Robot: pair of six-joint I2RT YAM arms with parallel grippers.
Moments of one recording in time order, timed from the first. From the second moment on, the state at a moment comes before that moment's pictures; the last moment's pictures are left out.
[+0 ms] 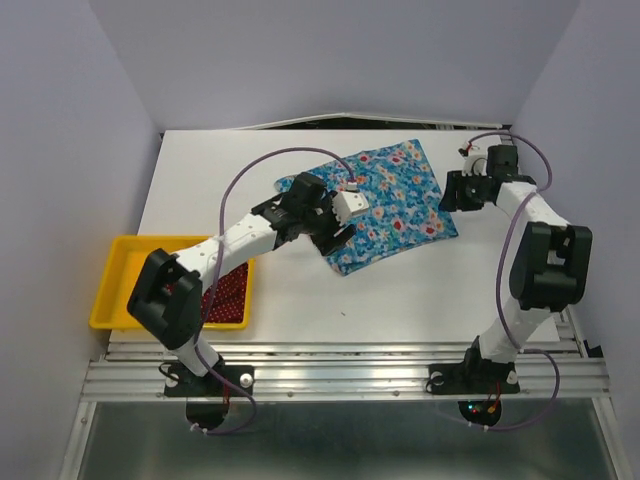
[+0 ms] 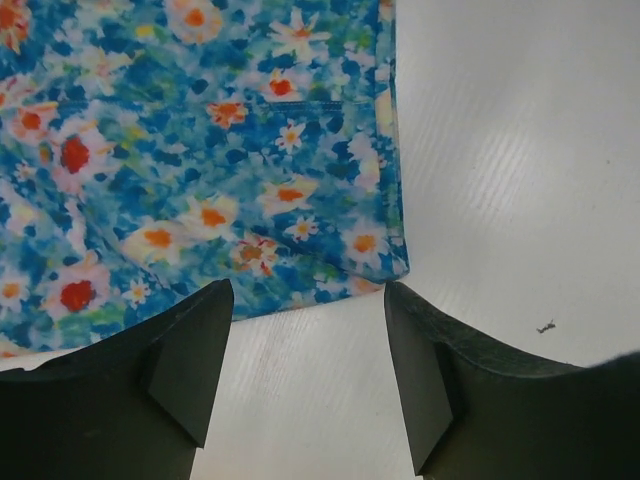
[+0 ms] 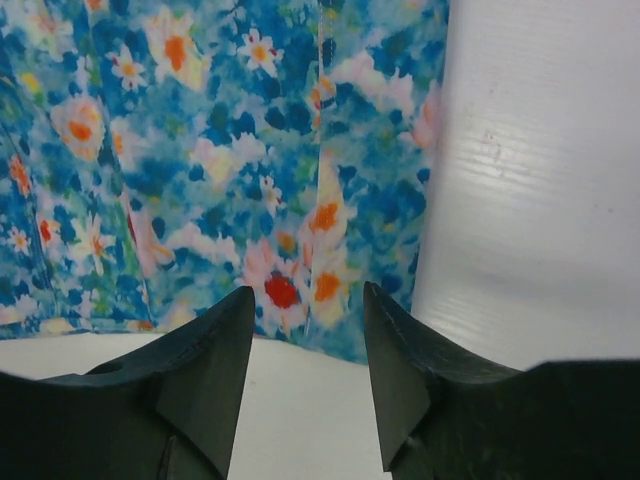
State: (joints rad) left arm -0.69 1.56 1.18 -0.35 0.34 0.42; right arm -0.14 1.74 1.28 -0.46 -0.44 -0.15
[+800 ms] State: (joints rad) left arm -0.83 1.85 1.27 -0.49 0.00 0.30; right arm -0.11 1.94 1.31 -0.49 -0.33 -0.23
